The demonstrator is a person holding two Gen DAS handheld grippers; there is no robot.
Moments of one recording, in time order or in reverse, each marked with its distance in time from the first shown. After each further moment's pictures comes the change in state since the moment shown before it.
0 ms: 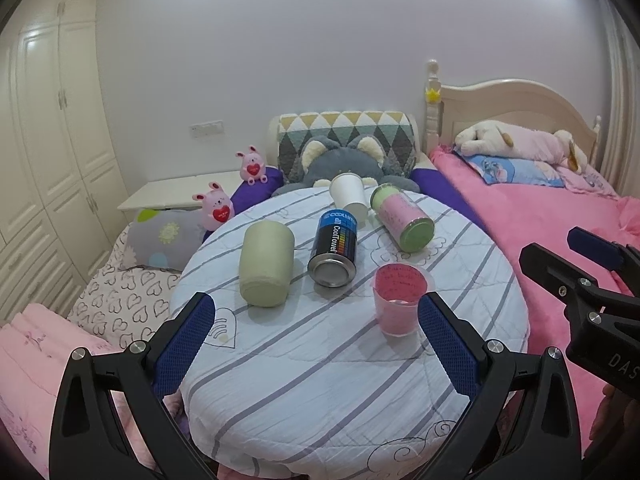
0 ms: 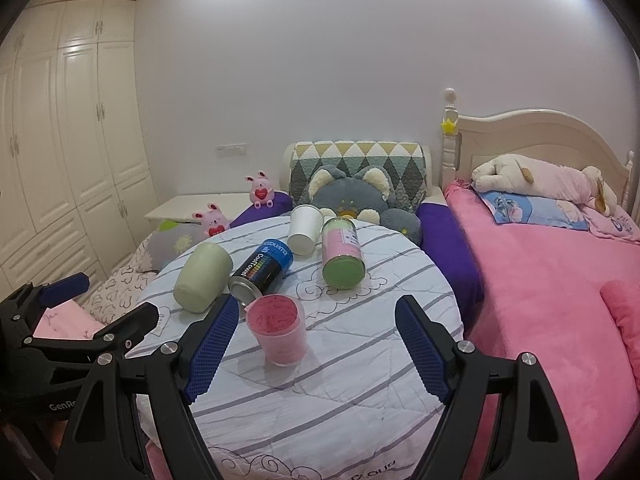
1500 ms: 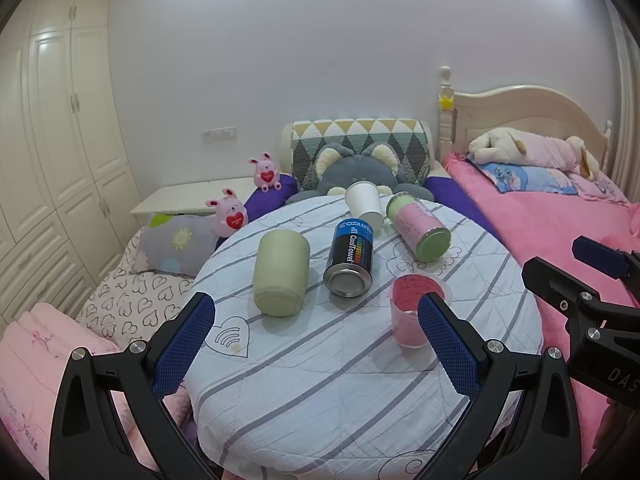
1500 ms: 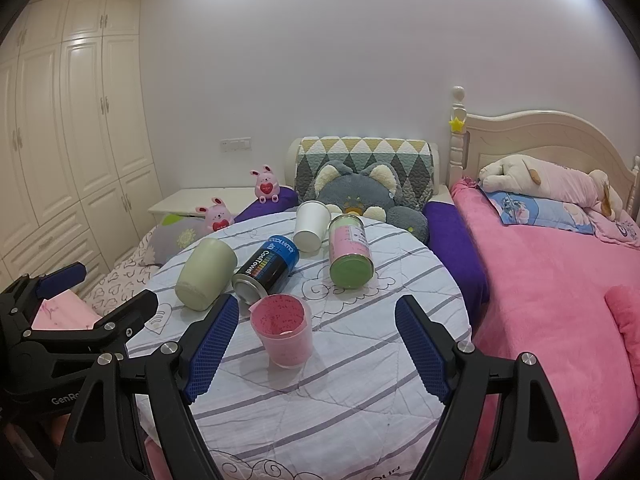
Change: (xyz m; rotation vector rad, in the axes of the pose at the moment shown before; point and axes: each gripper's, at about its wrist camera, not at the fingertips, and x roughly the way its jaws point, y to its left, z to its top) left arm 0.003 0.000 0.005 -0.004 -0.029 0.050; right arm 0.011 0.003 0.000 -0.014 0.012 0.016
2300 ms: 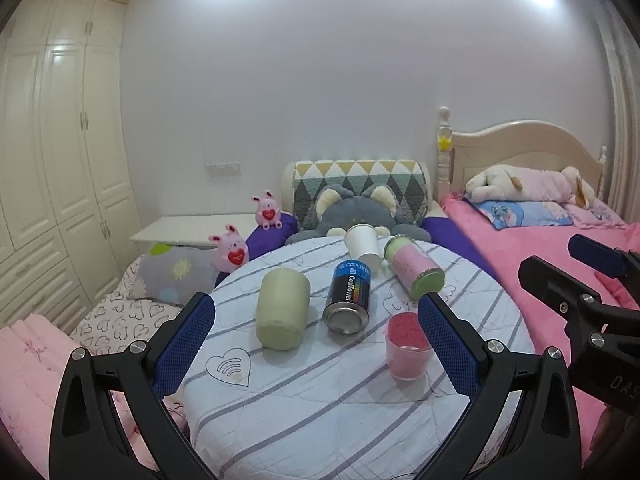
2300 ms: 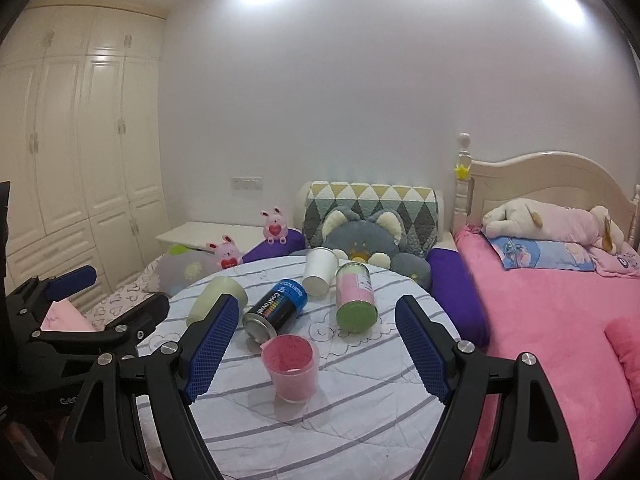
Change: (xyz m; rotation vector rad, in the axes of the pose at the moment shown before) left arm -0.019 0.004 0.003 -0.029 -0.150 -0.006; right arm -0.026 0.012 0.007 -0.058 -0.168 0.021
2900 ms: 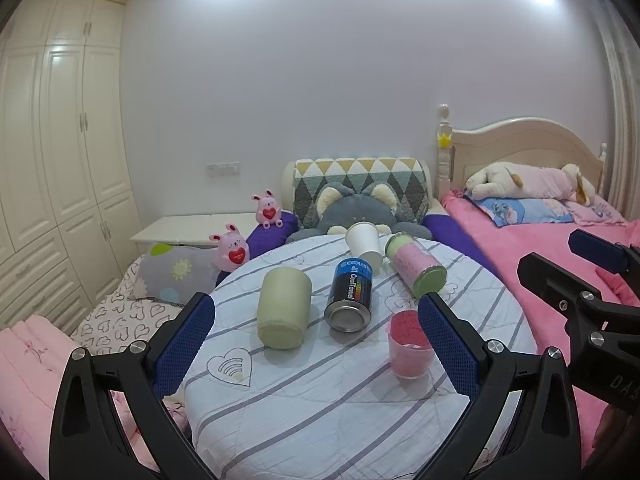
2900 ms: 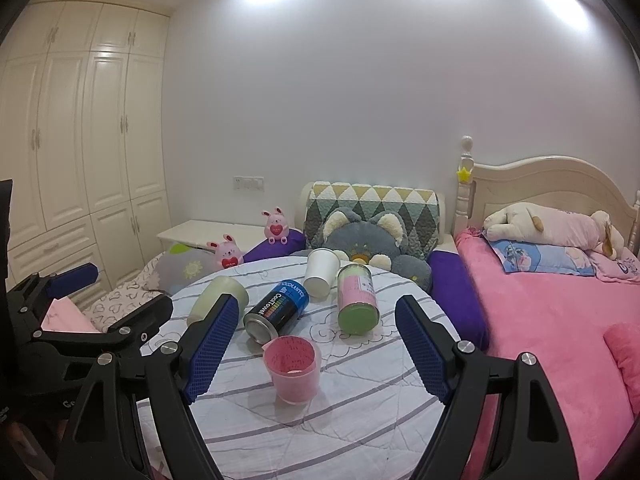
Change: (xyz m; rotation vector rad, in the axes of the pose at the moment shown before) left arm 0.003 0.000 -0.001 0.006 0.008 0.005; right arm 0.001 0.003 0.002 -0.015 -0.001 -0.003
